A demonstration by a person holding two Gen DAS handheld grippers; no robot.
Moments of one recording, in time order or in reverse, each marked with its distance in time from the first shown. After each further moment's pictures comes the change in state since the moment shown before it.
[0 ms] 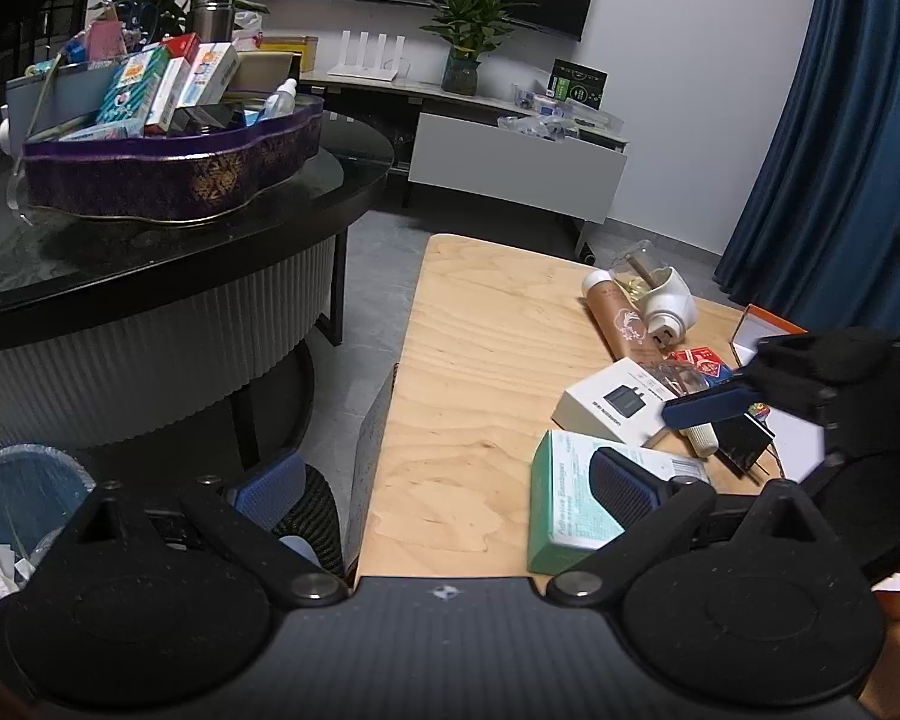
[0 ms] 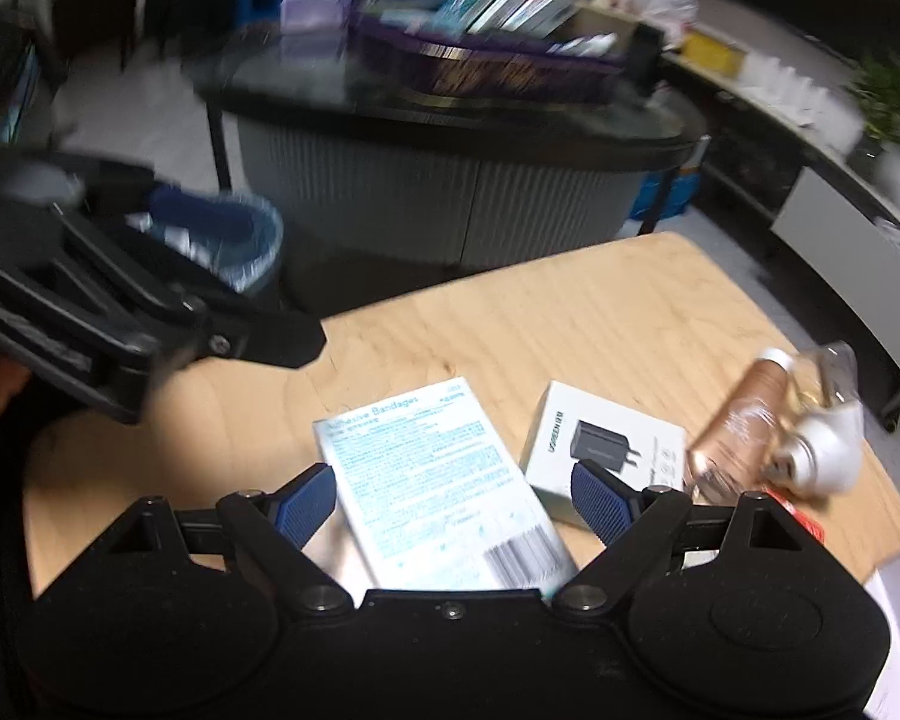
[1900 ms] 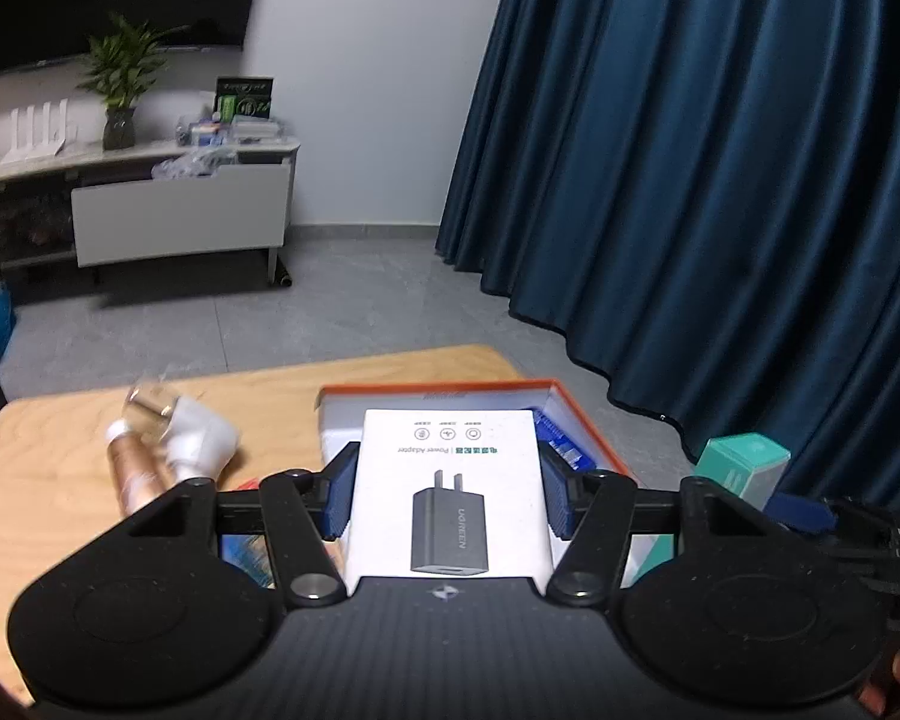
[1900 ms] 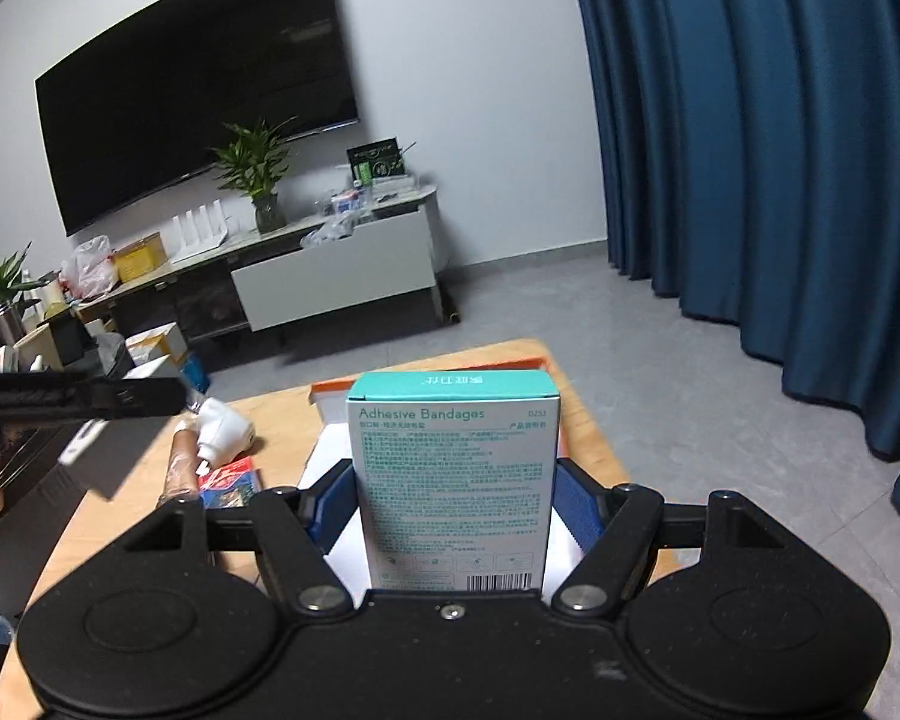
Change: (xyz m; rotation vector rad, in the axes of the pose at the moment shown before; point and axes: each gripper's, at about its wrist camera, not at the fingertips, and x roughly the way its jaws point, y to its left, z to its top) left arm 0.030 -0.247 0.070 0.311 -0.005 -0.454; right arm -0.234 -0.066 -0.234 1.017 -0.402 -0.715
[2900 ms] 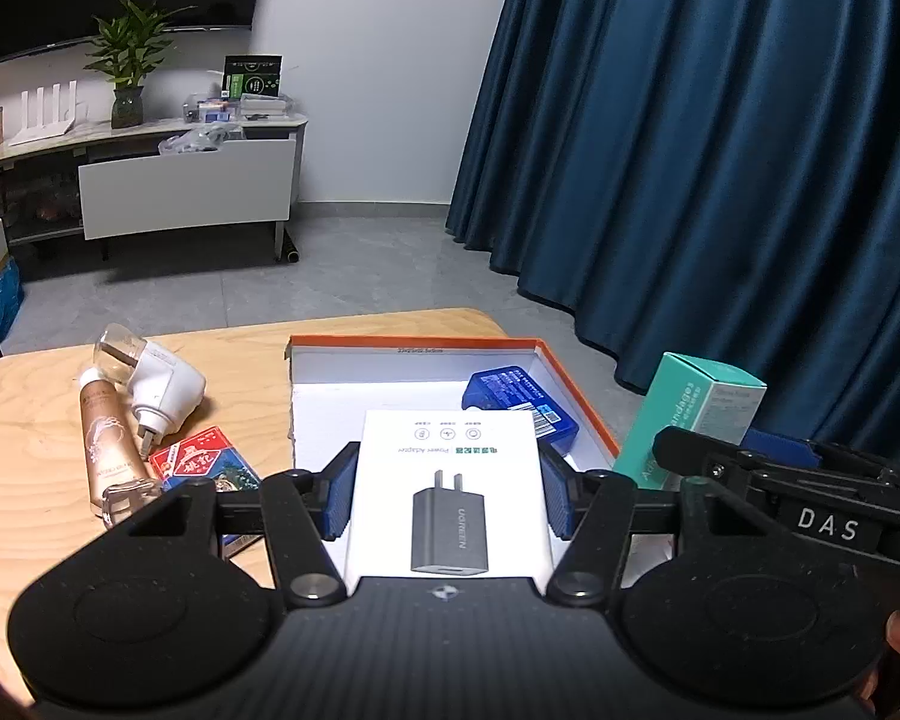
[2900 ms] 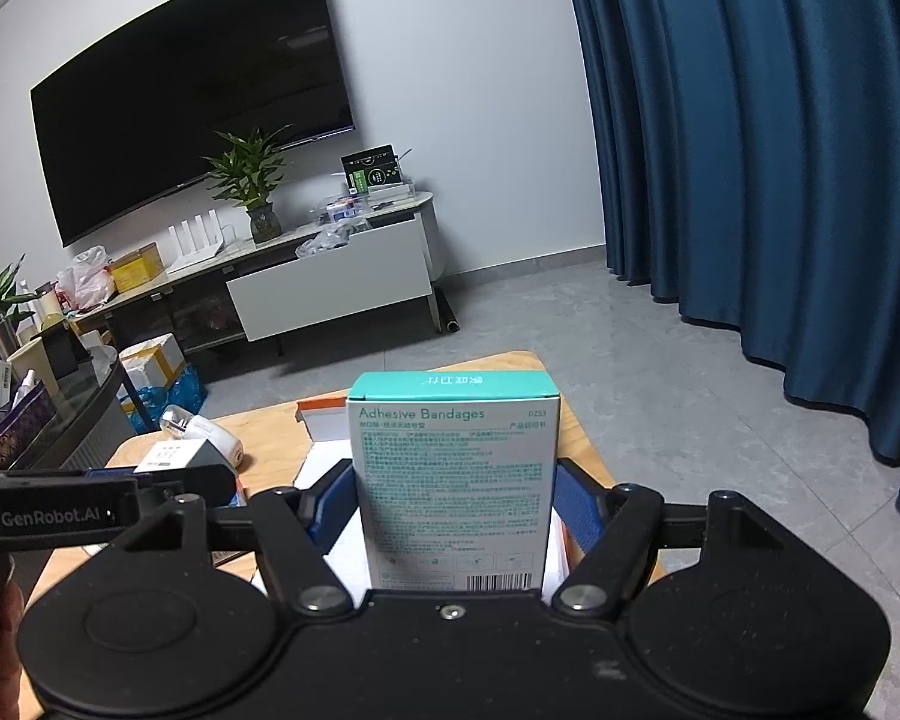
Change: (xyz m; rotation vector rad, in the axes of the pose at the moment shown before) left arm 0.004 -0.025 -0.028 -0.026 0.034 0.028; right arm 0.014 -0.004 0.008 0.018 -0.009 0.010
